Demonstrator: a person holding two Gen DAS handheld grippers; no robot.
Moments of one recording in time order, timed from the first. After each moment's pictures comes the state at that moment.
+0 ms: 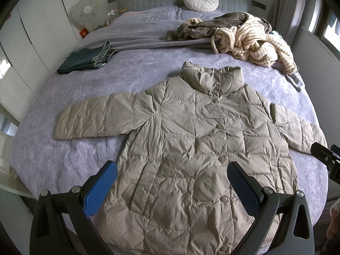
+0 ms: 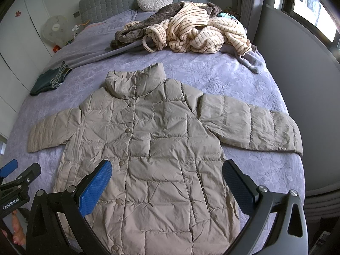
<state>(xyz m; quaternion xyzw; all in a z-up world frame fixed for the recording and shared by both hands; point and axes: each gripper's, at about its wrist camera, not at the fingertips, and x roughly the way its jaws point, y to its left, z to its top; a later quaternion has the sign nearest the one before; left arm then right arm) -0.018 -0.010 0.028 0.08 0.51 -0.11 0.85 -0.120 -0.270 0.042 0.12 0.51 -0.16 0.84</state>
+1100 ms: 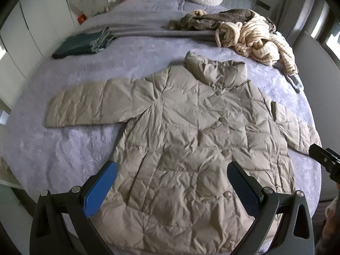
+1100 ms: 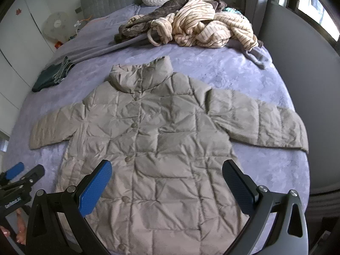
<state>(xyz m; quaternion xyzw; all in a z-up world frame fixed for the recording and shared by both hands) 0.002 0.028 0.006 0.05 0.54 -0.12 0.83 -0.109 -0.251 0.035 0.13 0.52 -0.14 0.83</state>
